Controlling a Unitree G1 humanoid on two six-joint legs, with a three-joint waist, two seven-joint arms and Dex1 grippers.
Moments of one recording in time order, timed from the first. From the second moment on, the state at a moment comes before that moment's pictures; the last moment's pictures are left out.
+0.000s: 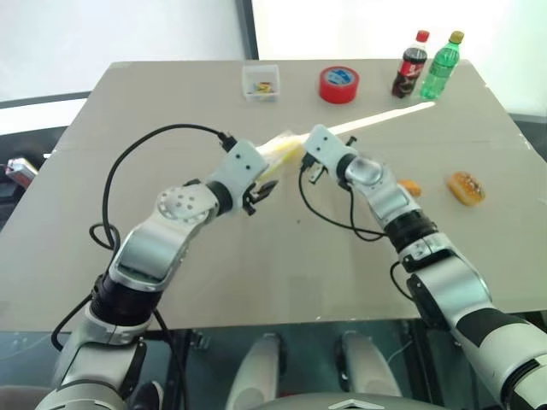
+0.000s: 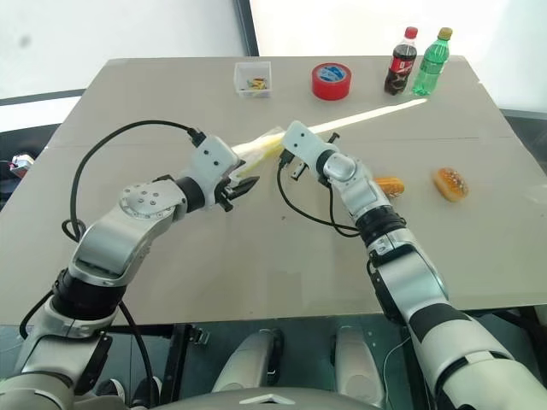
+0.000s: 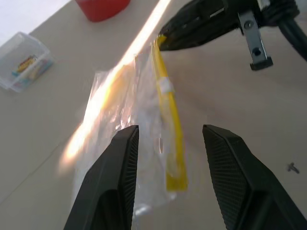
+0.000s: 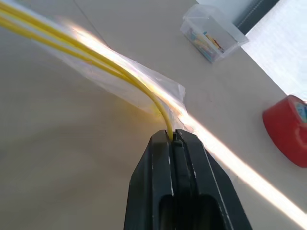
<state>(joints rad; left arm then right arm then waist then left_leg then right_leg) -0.53 0.66 -0.20 -0.38 -0.21 0.82 -0.46 -1.02 -0.11 0.25 0.79 -0.25 0.04 0.38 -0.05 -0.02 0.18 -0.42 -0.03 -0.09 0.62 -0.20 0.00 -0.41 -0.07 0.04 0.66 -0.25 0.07</state>
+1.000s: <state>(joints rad) -0.56 0.60 -0.17 -0.40 -0.12 0.89 -0.43 -0.95 0.00 0.29 0.63 -0.35 0.13 0.13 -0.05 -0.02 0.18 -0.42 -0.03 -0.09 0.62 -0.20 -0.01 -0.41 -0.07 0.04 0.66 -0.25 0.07</state>
